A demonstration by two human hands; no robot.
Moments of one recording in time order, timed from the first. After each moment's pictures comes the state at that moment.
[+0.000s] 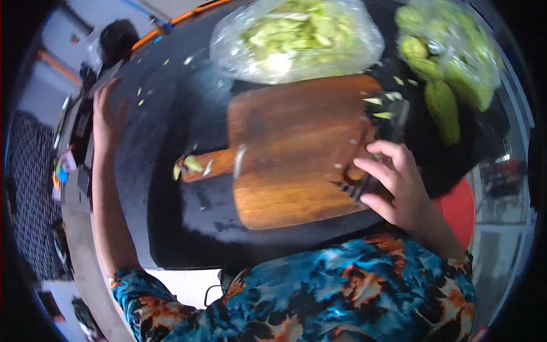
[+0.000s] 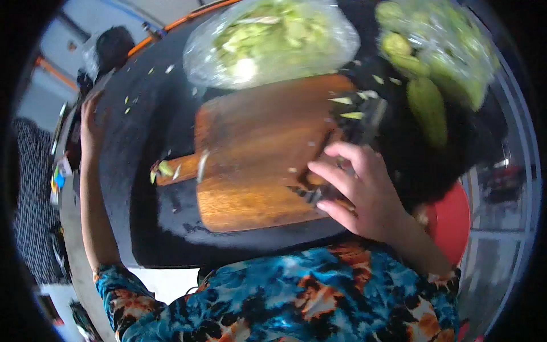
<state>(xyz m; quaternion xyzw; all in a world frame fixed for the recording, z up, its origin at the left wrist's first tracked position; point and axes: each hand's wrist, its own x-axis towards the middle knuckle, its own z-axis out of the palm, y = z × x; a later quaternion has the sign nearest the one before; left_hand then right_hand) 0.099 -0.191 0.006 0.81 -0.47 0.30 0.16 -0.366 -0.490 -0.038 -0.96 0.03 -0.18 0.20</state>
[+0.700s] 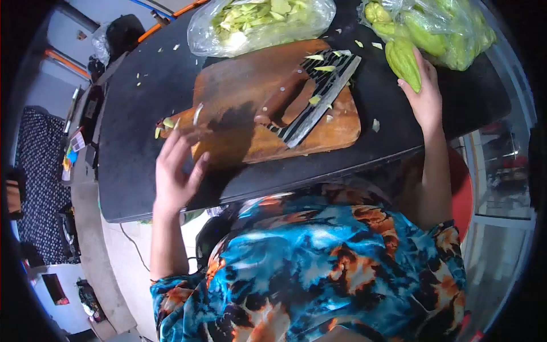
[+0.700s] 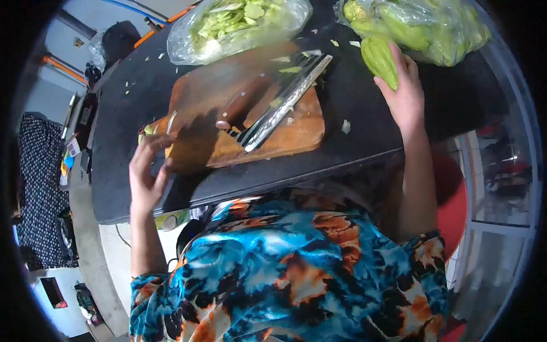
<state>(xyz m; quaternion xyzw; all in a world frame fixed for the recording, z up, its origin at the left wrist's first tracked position) -0.192 -0.246 -0.038 0.78 -0.54 0.07 0.30 -0.410 -0.672 -0.119 -0.88 0.25 -0.40 0.09</state>
